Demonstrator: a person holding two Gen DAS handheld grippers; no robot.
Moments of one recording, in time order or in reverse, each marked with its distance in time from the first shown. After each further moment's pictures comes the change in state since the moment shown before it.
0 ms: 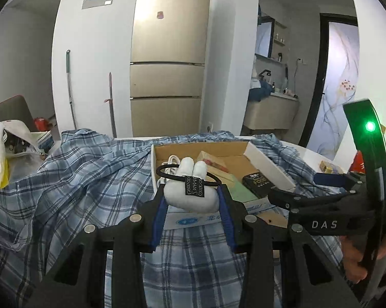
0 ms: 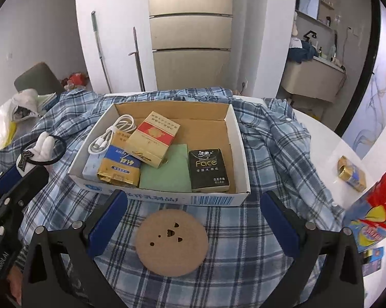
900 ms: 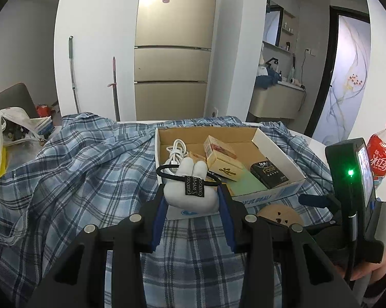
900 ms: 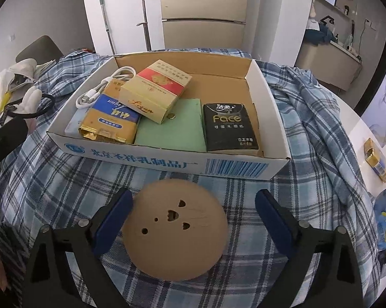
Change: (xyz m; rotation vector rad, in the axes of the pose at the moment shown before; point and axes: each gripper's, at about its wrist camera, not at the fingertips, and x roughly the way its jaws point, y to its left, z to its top) left arm 0.017 0.006 -0.003 -0.023 0.076 0.019; right arm 0.054 0.011 -0.029 -0.059 0.146 0.044
